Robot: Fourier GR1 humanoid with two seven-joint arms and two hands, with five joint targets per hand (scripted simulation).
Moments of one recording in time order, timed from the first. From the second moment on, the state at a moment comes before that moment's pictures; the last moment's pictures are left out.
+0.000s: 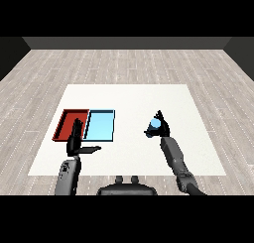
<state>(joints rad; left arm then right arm) 0.04 0.05 0.05 -1.60 0.01 0.01 -0.38 -0.53 -0.07 -0.18 -0.64 -0.19 0.13 -0.45</state>
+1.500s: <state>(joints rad) 0.03 0.04 0.04 -1.56 0.01 -0.01 -0.42 -0.55 -0.06 -0.10 -0.74 -0.10 -0.12 -0.43</state>
